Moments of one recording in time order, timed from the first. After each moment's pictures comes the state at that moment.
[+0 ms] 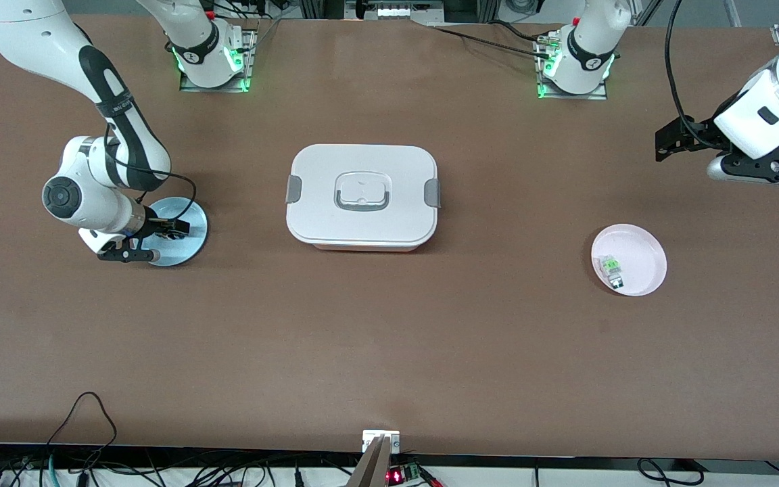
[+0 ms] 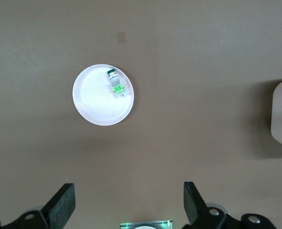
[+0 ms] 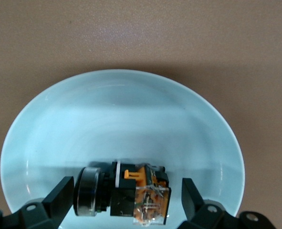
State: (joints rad) left arm -0.12 0.02 0.02 -1.58 0.01 1.48 0.00; right arm -0.08 0.42 0.02 -2.19 -0.03 2.45 -0.02
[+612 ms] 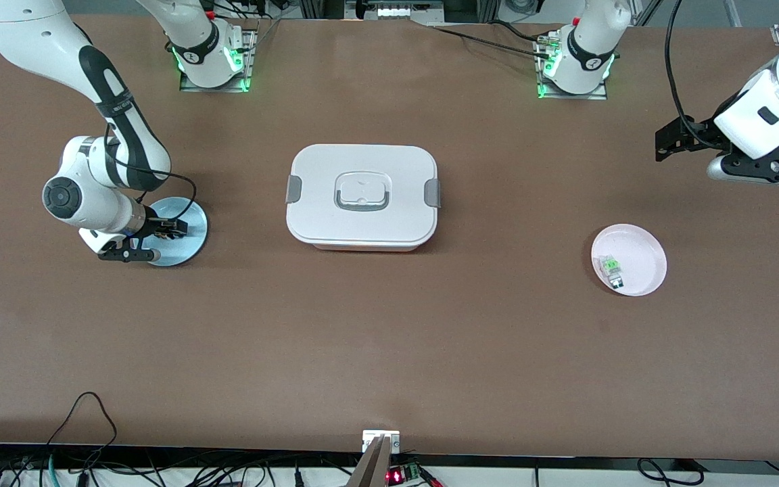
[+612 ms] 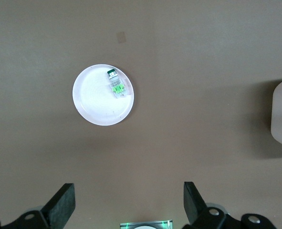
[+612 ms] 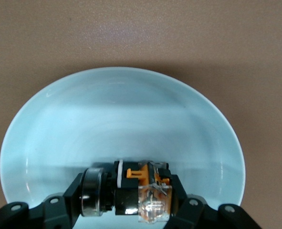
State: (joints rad) left arm -0.12 0.02 0.02 -1.58 0.01 1.48 0.00; right arm -0.08 0.42 0.02 -2.19 -0.03 2.44 -0.03
